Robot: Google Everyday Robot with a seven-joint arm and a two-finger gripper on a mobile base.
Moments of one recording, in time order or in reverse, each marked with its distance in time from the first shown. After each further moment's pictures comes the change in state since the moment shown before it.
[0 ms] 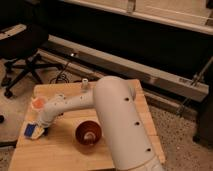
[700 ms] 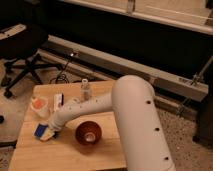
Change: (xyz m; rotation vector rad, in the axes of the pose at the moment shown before) arm 0.047 0.031 -0.033 0.018 -0.044 0.127
